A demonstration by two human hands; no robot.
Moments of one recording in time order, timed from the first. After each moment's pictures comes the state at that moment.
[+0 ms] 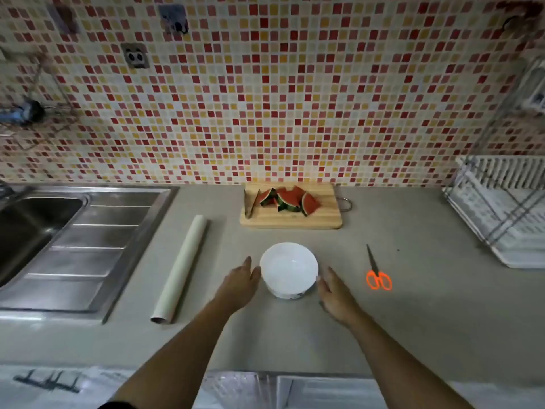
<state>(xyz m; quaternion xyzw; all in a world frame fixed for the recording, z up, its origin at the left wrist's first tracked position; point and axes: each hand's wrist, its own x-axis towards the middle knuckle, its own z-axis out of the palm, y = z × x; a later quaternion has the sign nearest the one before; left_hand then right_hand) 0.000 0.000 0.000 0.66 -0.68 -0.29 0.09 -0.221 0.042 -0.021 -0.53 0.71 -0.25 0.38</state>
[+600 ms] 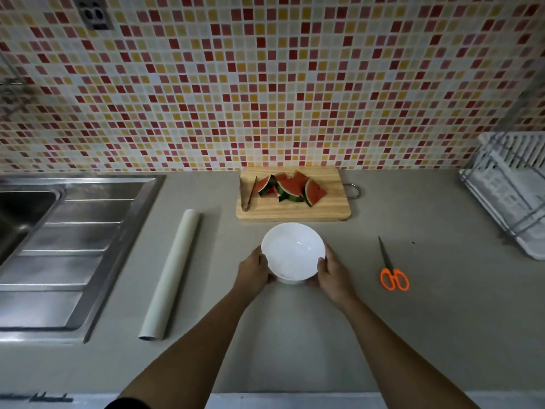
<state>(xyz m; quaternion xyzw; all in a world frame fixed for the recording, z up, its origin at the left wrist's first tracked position) -0.026 -0.052 -0.020 0.61 -0.53 -0.50 0.30 -0.204 -0.019 -0.036 -0.44 0.69 -0.39 0.42</state>
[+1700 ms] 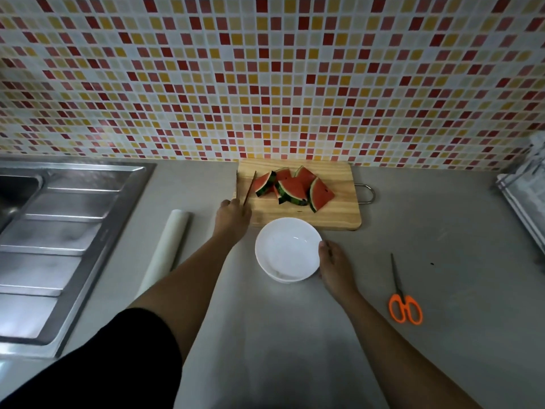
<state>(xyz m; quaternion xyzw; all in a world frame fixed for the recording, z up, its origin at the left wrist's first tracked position) -0.021 -0.211 -0.021 0.73 -0.64 -0.20 0.16 -0.229 -0.099 -0.055 -0.42 0.72 -0.36 0.42</state>
